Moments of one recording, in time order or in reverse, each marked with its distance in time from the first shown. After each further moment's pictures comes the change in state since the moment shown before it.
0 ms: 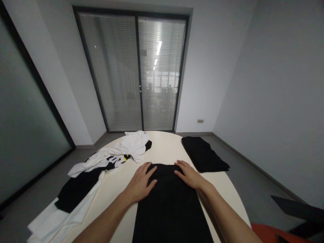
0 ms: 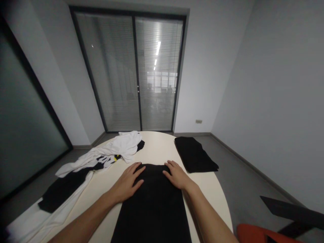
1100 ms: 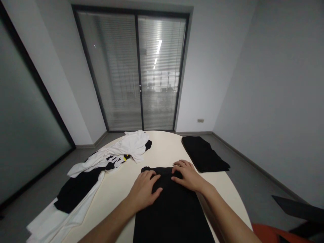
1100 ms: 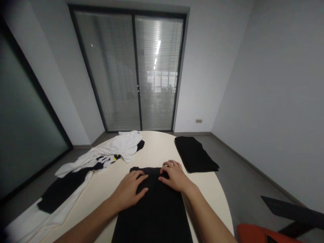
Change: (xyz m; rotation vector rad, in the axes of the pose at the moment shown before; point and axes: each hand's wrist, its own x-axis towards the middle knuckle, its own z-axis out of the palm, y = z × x) left_hand -0.006 0.037 -0.008 0.023 -0.006 0.023; right_hand -0.009 -0.027 -0.016 -0.076 0.025 -0.129
